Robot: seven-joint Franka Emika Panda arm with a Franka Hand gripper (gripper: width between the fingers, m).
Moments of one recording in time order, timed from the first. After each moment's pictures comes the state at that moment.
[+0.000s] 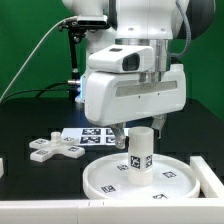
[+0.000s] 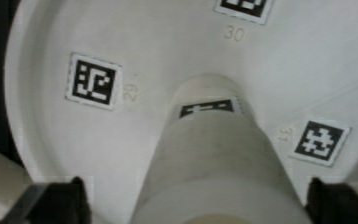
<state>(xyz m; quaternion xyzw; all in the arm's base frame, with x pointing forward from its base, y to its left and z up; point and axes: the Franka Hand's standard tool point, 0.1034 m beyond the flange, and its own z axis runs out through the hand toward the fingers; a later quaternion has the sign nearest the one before) 0.567 0.035 0.077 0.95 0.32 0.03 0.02</state>
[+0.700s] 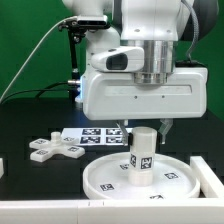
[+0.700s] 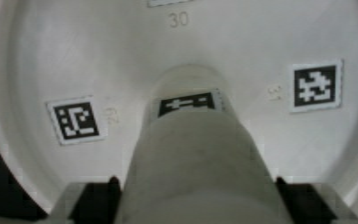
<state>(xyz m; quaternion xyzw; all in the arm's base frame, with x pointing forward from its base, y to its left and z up) 0.566 0.043 0.075 1.00 0.01 0.04 0.02</state>
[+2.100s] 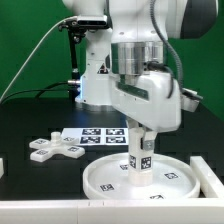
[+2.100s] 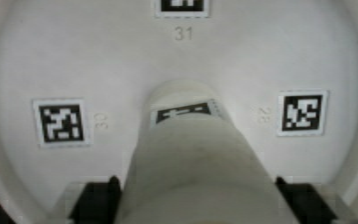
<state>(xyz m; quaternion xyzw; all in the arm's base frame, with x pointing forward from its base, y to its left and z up) 0.563 0.039 0.072 0.74 -0.68 0.02 -0.05</state>
